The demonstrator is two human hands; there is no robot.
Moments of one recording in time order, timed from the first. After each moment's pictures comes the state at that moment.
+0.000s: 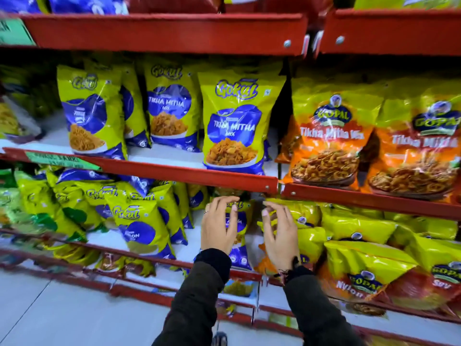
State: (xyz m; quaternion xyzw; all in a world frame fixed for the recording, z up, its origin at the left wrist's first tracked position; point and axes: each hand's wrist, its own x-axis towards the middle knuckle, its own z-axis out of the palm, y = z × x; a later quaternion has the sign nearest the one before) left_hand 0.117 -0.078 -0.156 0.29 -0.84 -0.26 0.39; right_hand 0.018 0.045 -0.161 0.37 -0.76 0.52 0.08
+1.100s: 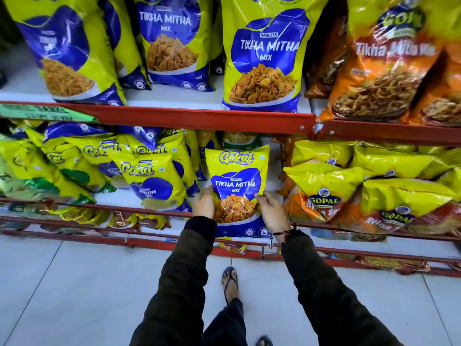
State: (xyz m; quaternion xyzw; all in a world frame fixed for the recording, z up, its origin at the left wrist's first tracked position) left_hand 0.194 -0.146 -0.223 0.53 -0.55 -0.63 0.15; right_hand 0.097 -0.004 -0.233 0.14 -0.78 0.51 -0.33
